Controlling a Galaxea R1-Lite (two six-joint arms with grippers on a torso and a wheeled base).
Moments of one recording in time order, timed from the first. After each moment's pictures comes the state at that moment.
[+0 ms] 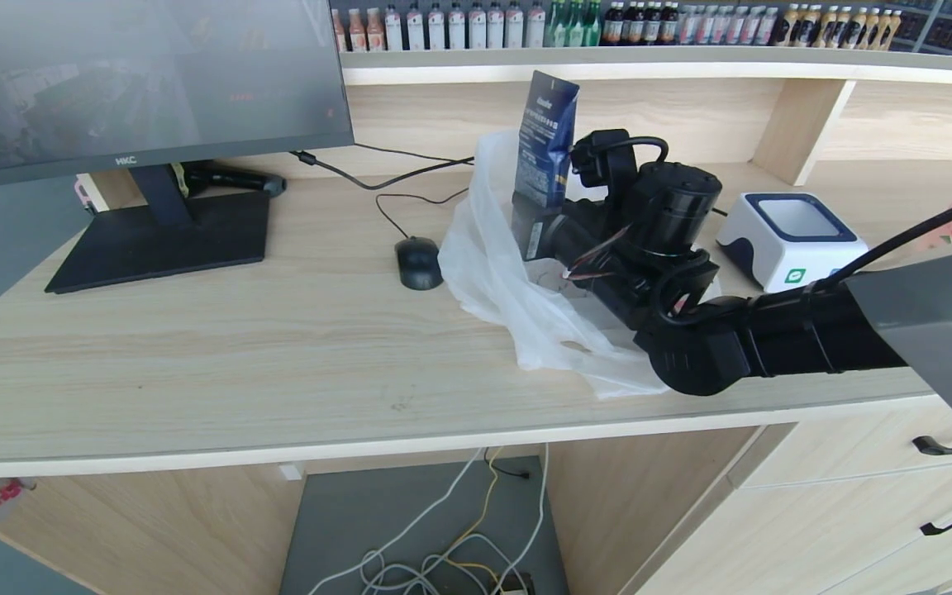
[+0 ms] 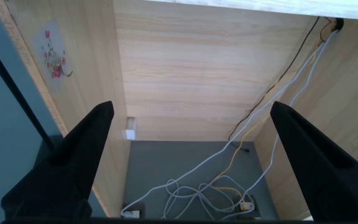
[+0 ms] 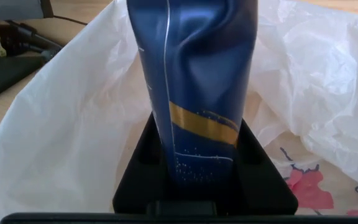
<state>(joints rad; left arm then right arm) 0.00 0.00 0.00 0.00 0.00 -0.02 0.56 2.16 -1.48 -0.89 -0.12 -0.03</state>
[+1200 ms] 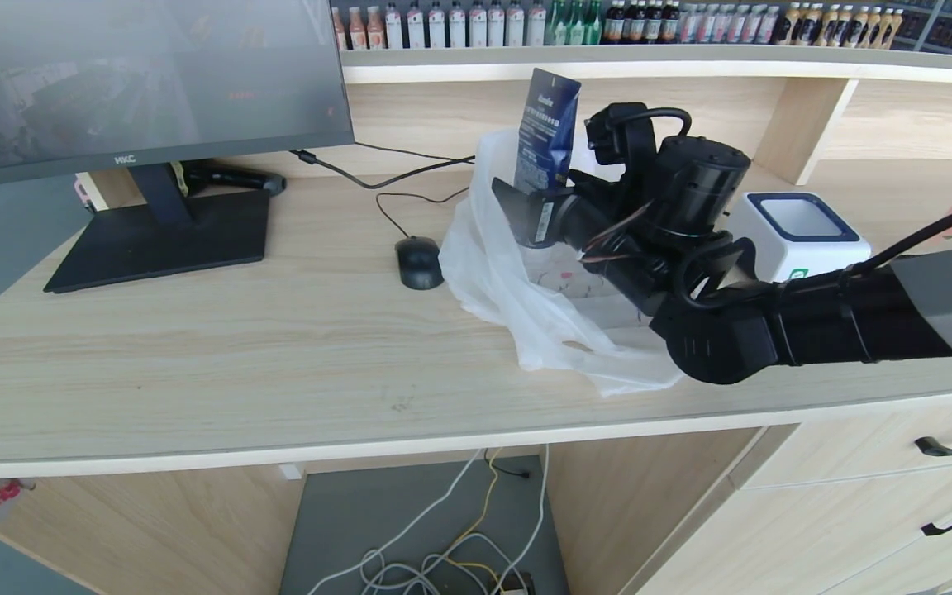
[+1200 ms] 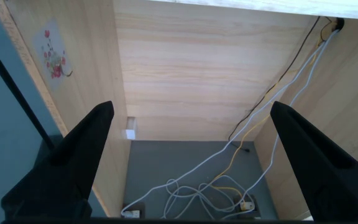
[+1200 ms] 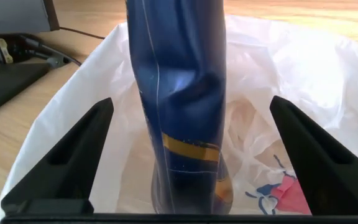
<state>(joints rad) 0.00 0.00 0.00 0.00 0.00 -0.02 0.56 2.09 -1.47 -0.89 -0.12 -0.03</state>
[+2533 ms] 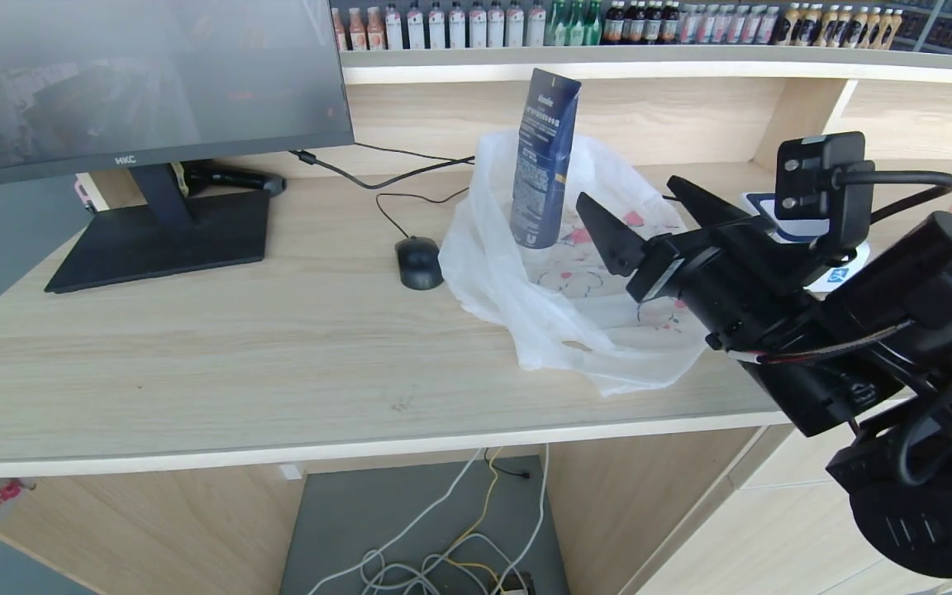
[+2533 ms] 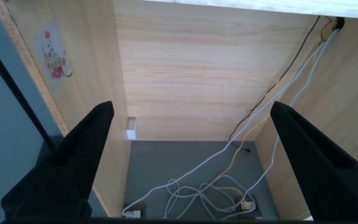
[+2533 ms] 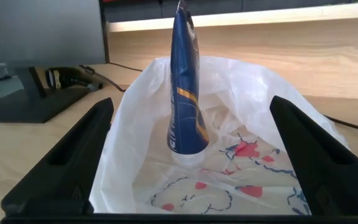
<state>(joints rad) 0.00 0.00 0.00 0.00 0.00 0.00 0.61 1.76 -0.75 -1.45 -0.12 -0.08</state>
